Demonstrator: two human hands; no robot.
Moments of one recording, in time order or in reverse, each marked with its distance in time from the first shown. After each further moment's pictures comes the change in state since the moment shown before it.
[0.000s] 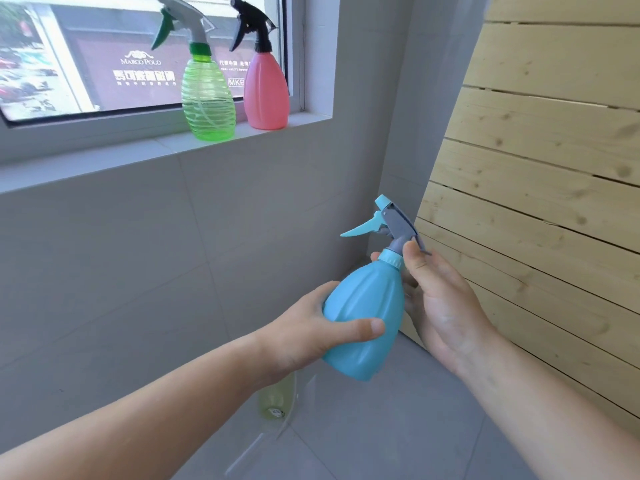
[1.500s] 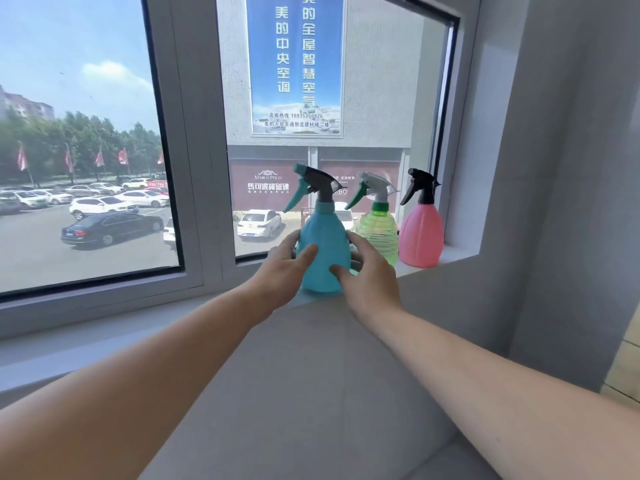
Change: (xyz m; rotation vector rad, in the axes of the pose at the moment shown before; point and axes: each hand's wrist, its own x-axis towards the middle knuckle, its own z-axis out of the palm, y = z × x) left_hand -0.030 0.127 -0.298 0.275 0.781 0.308; right_hand 0.155 -0.020 0.322 -0.571 -0.207 -0.562
